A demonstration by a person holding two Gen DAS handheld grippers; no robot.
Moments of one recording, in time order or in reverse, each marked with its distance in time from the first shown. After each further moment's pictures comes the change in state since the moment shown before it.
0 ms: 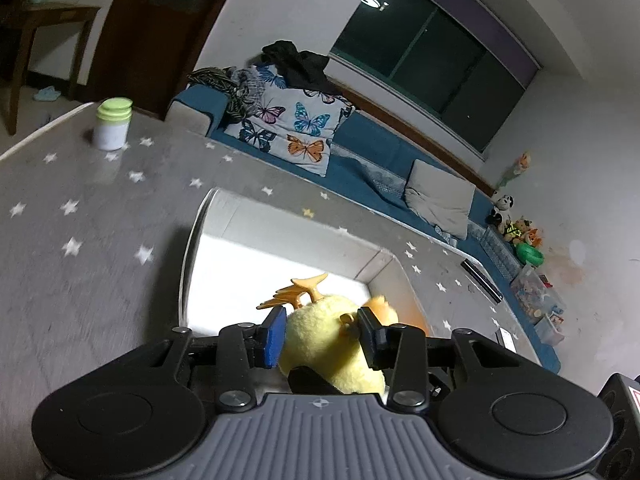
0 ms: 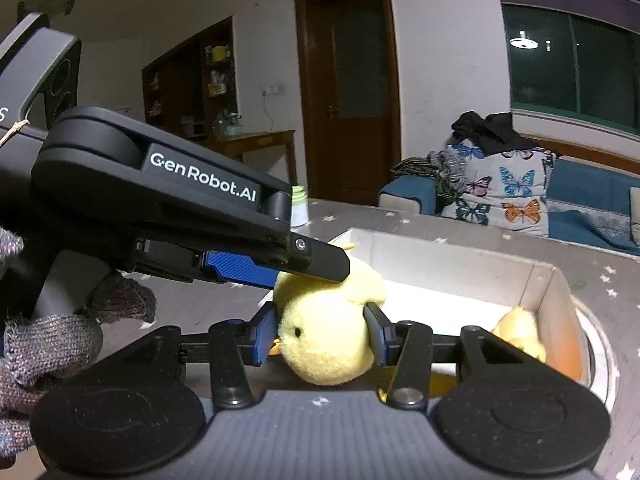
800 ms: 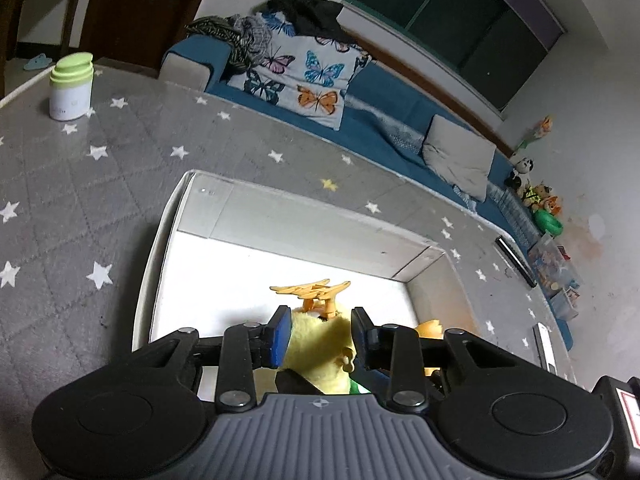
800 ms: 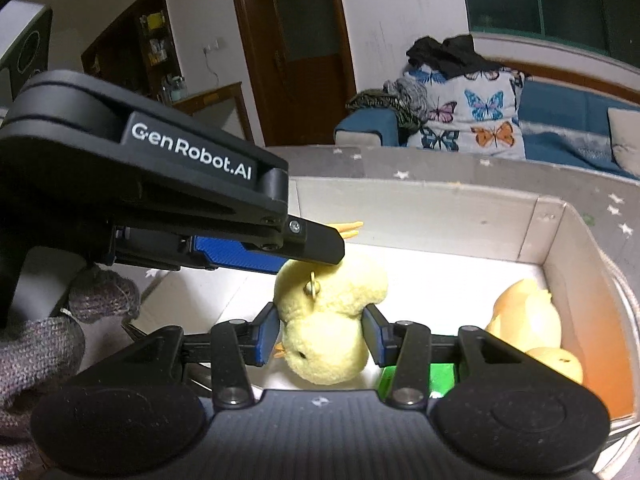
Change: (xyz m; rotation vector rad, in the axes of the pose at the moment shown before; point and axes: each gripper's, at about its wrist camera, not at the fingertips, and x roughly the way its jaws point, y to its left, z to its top) left arm 0.110 0.024 0.027 -0.009 0.170 0.031; right arm 0.105 -0.060 -0.003 0.159 0.185 -0.067
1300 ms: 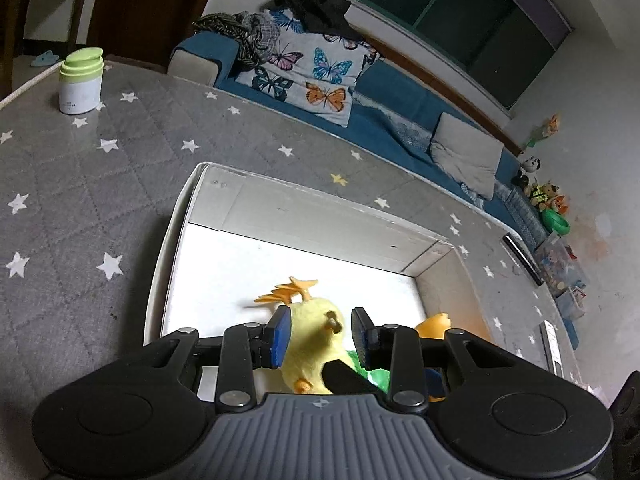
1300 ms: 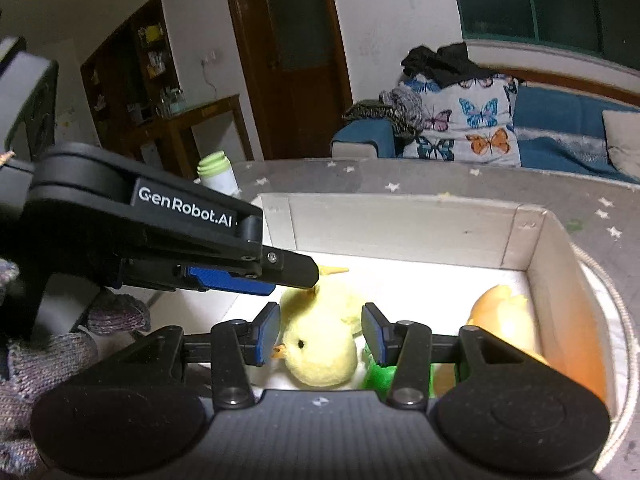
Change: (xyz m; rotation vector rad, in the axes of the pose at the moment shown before) left arm -0.013 -0.002 -0.005 0.003 -0.010 0.016; right arm -0.032 -0.006 -0.001 0.003 -0.056 -0.002
